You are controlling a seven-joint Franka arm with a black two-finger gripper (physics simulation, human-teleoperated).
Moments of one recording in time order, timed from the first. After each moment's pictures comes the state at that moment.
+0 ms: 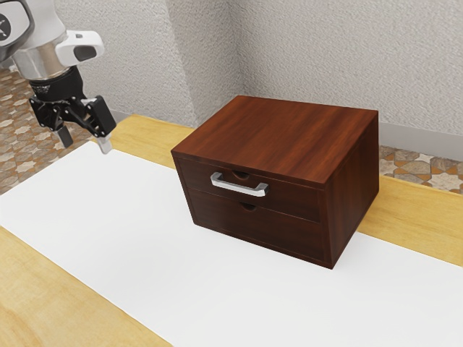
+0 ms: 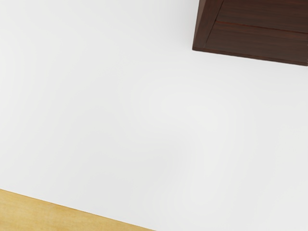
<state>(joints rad) -0.50 -0.09 0.75 -1.43 0.11 1.42 0.03</state>
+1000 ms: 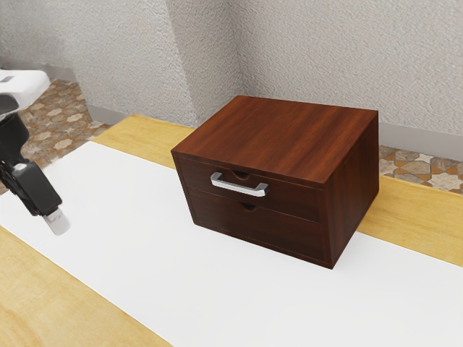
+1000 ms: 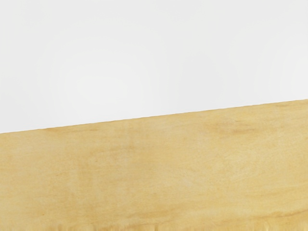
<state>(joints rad) -0.51 -0.67 0.37 -1.88 0.12 1.32 -0.05</state>
